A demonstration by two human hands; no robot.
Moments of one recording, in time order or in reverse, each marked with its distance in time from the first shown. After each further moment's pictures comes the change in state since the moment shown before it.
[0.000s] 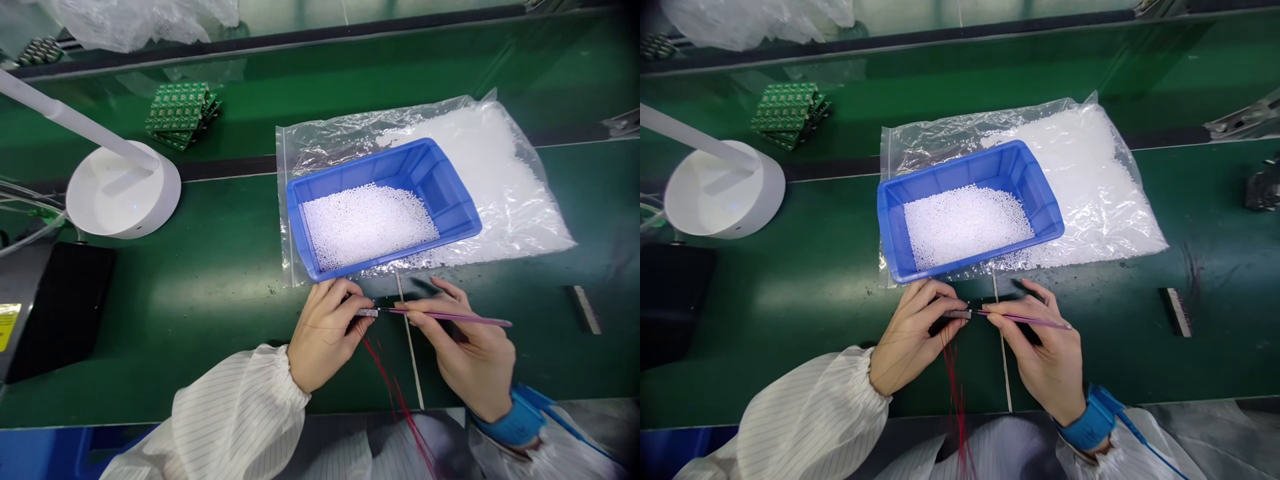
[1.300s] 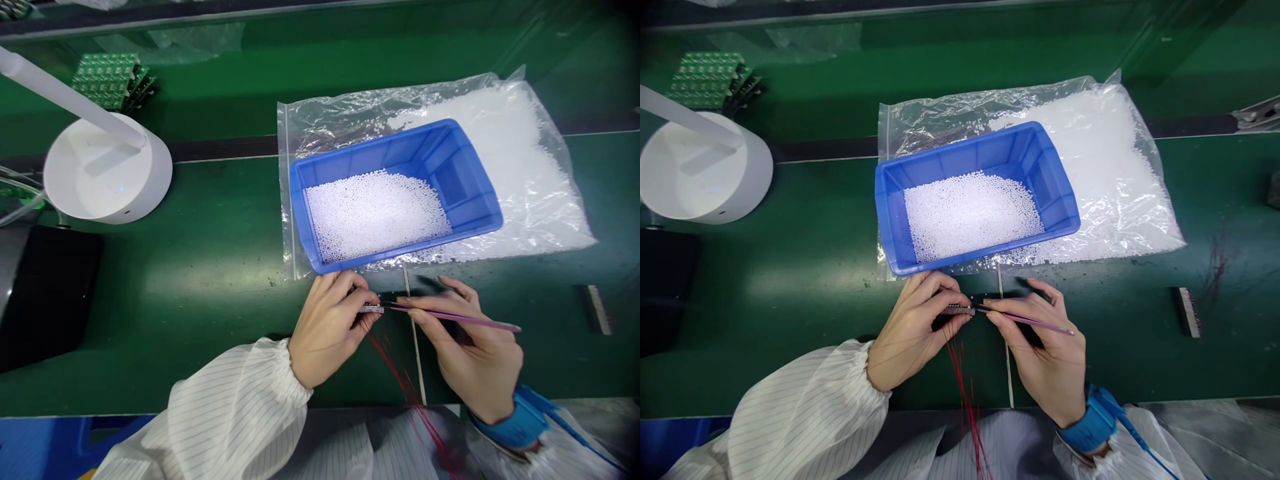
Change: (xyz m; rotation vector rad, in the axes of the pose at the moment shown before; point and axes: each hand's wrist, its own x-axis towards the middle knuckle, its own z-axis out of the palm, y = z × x) left_hand 0.003 0.000 0.001 -0.021 -0.021 -0.006; right_hand 0.000 -0.003 0.000 -0.072 -0.042 -0.038
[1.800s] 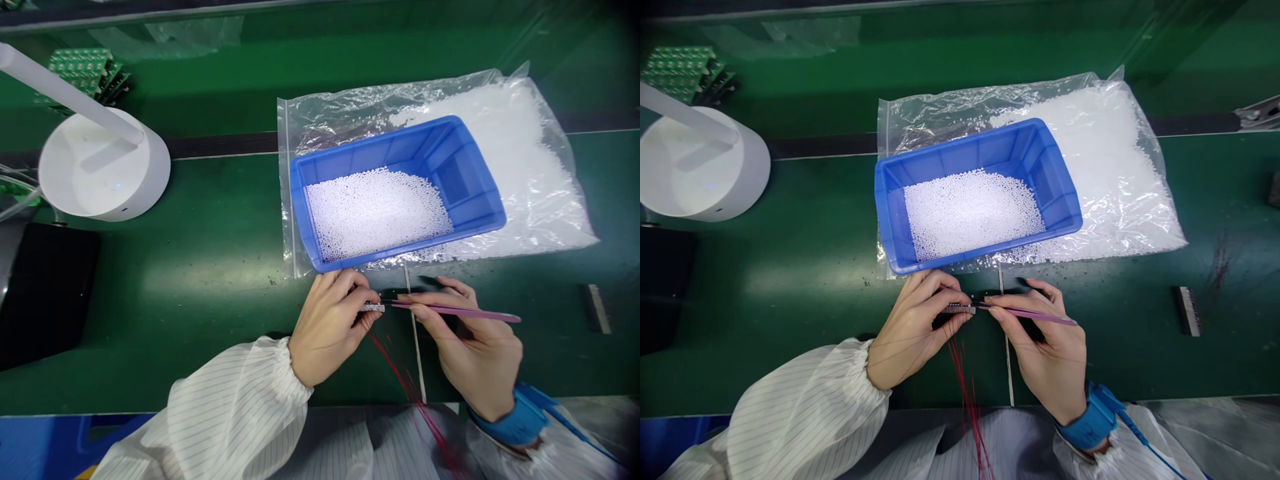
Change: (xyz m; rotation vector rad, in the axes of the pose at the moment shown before) left_hand 0.000 -0.001 0.000 0.005 0.003 0.003; right_hand 0.000 -0.001 0.001 -0.002 0.022 0.070
